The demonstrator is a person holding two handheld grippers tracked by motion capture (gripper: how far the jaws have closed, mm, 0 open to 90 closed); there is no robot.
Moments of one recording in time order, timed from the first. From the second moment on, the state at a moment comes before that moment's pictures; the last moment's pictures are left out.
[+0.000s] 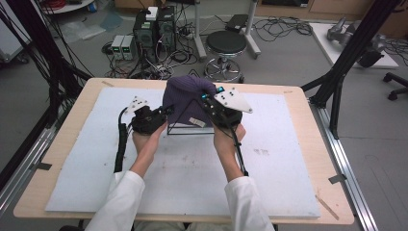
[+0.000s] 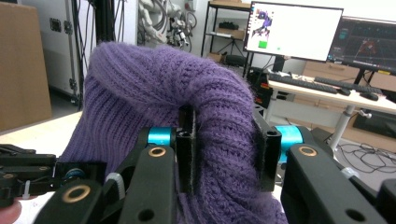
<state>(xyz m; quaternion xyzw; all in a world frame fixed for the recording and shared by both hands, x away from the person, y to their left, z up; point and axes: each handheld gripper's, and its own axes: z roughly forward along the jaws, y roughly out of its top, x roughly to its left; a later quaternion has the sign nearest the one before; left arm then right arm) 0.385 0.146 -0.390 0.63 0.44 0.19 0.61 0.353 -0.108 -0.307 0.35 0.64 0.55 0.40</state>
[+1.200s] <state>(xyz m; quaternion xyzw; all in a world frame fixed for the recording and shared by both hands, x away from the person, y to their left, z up) 0.394 0.147 -0.432 0.63 0.52 0.16 0.55 0.357 -0.088 -0.332 0.36 0.67 0.52 0.39</state>
